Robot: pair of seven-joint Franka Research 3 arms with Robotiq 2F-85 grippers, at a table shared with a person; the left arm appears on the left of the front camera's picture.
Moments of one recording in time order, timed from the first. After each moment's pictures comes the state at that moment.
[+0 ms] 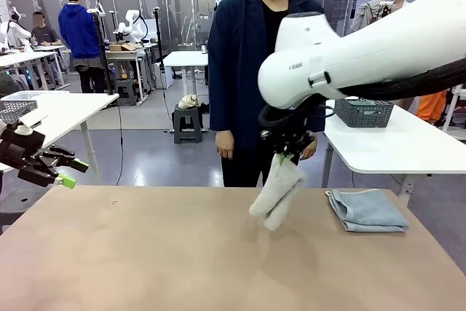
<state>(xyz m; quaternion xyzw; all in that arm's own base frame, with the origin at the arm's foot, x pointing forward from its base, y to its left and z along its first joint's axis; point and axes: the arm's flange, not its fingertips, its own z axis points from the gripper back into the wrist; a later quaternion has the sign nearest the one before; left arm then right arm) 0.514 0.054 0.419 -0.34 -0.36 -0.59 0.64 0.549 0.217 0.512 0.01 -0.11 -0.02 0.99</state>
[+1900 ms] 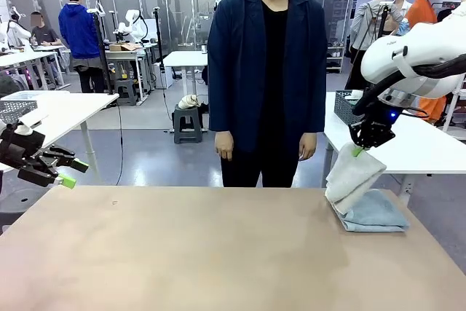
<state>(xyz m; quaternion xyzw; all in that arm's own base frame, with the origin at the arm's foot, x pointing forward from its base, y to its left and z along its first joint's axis) 0.514 0.055 0.419 -0.34 -0.36 -0.59 0.64 0.642 -0.033 0.475 0.12 -0.10 0.03 0.99</state>
